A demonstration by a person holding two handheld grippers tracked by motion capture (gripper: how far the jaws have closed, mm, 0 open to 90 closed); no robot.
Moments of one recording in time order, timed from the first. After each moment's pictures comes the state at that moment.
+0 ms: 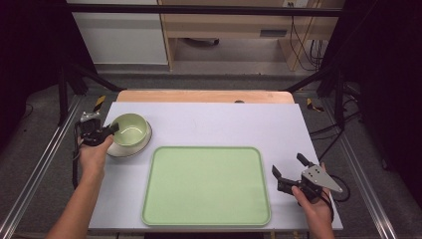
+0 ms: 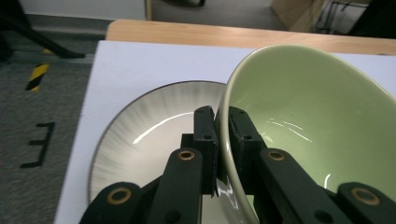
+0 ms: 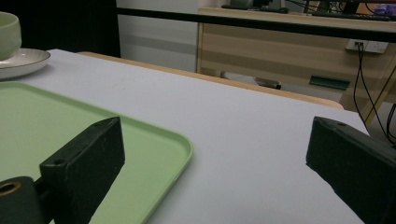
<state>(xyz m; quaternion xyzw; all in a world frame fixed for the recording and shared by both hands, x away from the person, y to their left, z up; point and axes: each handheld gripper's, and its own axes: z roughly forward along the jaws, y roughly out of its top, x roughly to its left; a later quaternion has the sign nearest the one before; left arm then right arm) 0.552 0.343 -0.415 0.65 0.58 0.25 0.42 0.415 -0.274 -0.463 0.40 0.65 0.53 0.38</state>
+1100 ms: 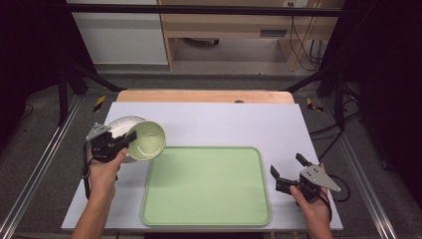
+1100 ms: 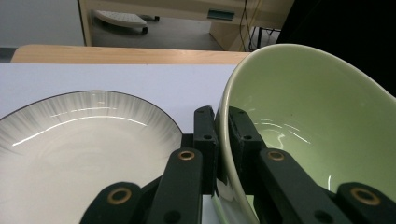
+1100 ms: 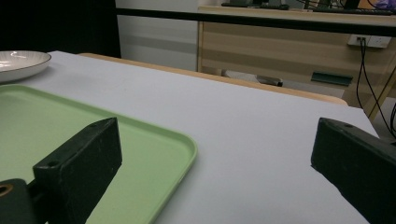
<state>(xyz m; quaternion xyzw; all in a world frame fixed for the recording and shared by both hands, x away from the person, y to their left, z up) 0.493 0.290 -0.400 0.66 0.51 0.23 0.50 0.416 -0.270 -0.464 0.41 0.64 0.53 0.37</state>
